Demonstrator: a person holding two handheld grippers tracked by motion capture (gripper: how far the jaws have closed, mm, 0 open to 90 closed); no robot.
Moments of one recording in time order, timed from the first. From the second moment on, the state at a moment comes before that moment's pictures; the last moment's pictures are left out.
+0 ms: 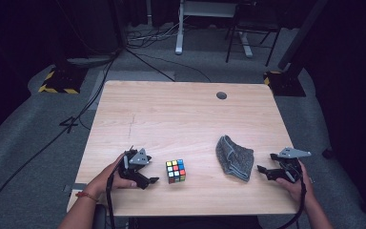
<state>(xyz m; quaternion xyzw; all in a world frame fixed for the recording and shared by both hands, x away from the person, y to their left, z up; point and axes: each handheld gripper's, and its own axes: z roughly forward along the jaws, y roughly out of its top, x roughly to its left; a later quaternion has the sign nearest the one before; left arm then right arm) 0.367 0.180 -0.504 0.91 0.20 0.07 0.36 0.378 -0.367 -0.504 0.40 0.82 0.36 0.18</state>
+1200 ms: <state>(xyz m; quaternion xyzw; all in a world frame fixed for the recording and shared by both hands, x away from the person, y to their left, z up) 0.355 0.170 -0.503 0.90 0.22 0.08 0.36 0.392 -0.286 -0.454 0.27 0.88 0.36 0.17</state>
